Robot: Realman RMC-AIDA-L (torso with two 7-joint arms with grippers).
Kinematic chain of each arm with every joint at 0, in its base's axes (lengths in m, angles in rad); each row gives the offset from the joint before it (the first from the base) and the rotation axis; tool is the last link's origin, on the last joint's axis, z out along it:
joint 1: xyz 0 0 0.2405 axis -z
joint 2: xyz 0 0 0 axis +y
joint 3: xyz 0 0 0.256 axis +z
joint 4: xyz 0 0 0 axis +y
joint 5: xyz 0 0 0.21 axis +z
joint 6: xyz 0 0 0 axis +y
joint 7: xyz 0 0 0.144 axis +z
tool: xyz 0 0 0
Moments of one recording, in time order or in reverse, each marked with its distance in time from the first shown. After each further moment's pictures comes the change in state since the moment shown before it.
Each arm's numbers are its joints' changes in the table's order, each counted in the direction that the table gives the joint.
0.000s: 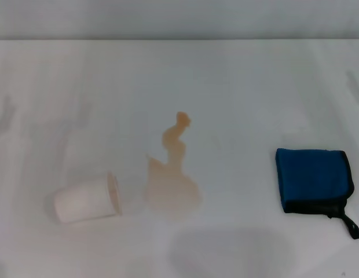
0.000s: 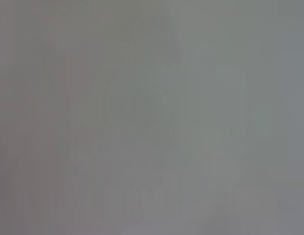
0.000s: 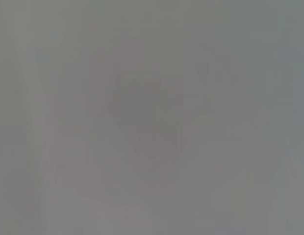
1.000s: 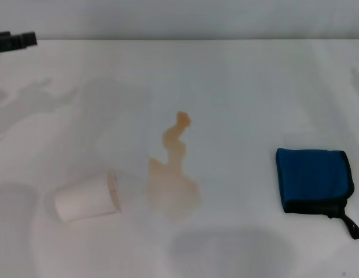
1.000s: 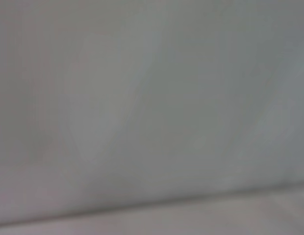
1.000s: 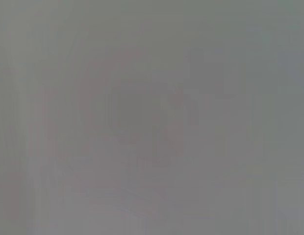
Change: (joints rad) left arm 0.432 0.179 0.149 -0.716 1.094 0.191 -1.109; right arm 0.000 -0.006 0.015 -0.010 0.003 -0.001 0.000
